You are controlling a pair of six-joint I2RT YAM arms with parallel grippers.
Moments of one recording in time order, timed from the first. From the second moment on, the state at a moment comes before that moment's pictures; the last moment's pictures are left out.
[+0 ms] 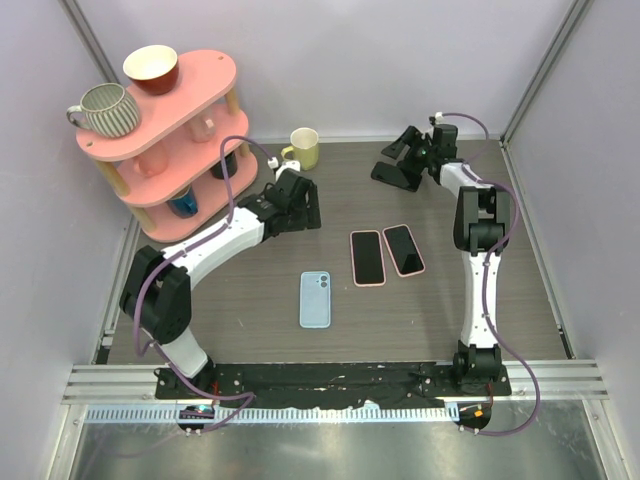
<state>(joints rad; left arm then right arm) -0.63 1.67 1.31 -0.47 -0.26 -0.58 0.00 2.54 2.00 0.03 -0.47 0.64</state>
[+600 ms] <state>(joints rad) -0.61 1.67 1.26 -0.49 -0.33 -0.63 0.18 2.52 1.99 -0.05 -0.60 0.51</state>
